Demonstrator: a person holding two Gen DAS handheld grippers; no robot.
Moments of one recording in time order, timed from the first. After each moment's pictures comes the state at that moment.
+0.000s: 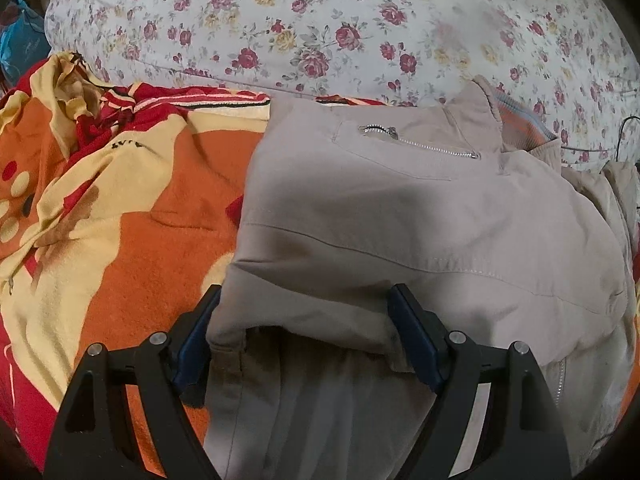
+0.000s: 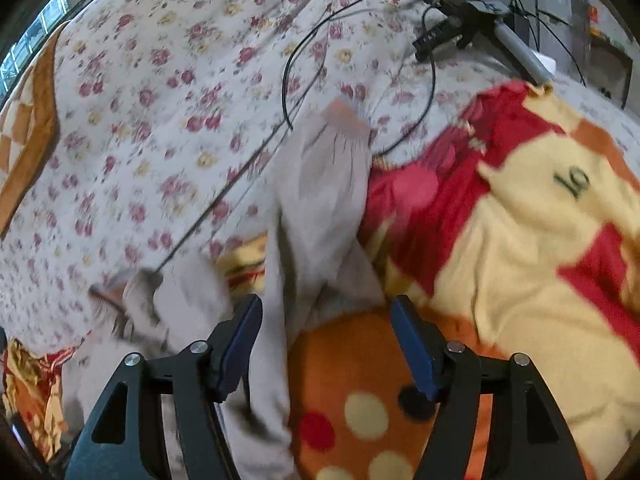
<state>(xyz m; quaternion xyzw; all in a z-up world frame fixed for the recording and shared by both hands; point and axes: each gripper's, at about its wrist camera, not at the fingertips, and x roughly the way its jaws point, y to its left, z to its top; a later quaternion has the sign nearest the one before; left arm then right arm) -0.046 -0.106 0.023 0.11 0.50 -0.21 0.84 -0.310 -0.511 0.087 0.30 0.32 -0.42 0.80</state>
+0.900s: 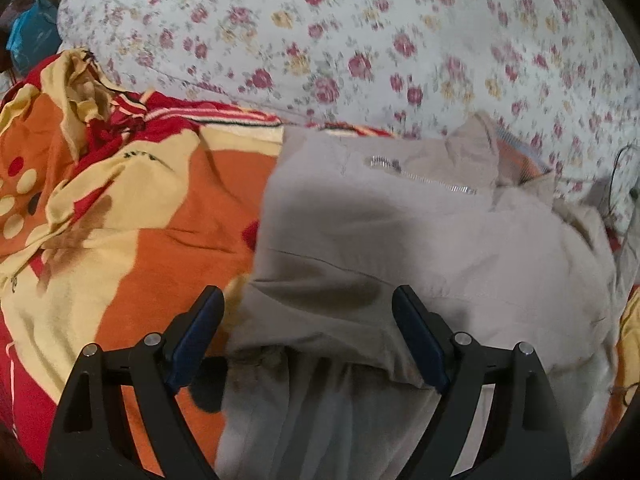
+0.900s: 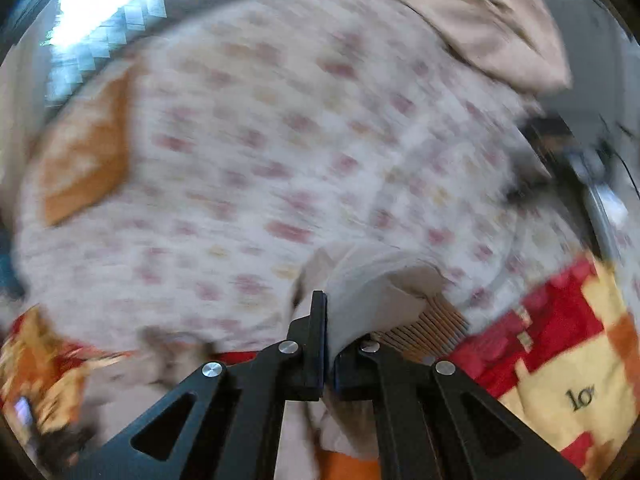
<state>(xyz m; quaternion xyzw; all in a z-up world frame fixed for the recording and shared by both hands) -0.042 -0.097 0.046 0.06 0.48 -0.20 0.85 -0.269 -0.509 0.198 0.17 0.25 -0.29 0.91</state>
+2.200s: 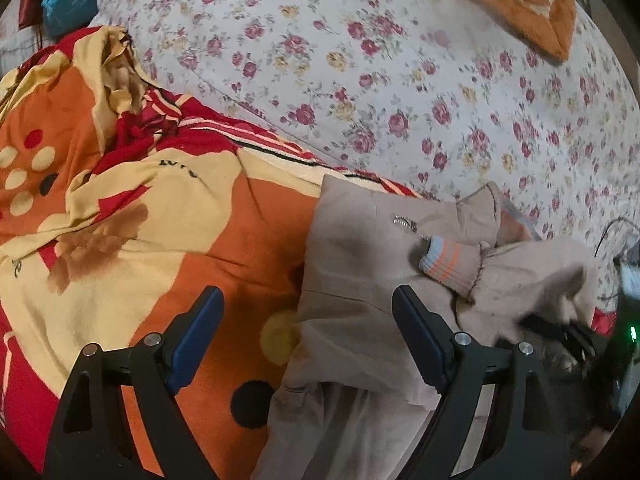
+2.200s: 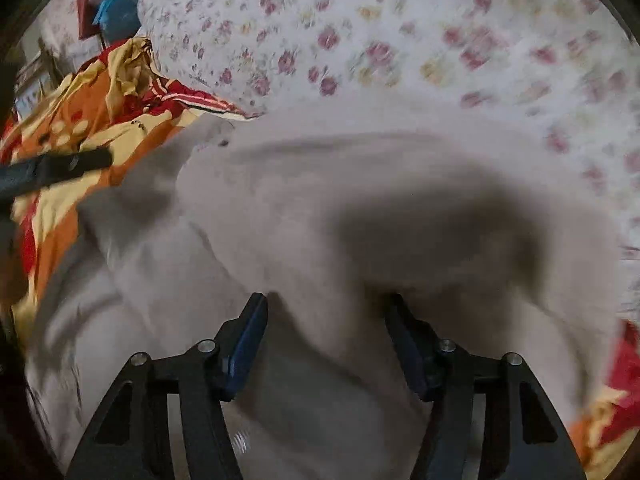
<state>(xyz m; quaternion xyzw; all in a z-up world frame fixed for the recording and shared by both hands) -0.020 -0.062 0.061 -0.02 0.48 -0.19 0.86 -0.072 -0.281 0.006 0.00 0.51 -0.05 0.86</state>
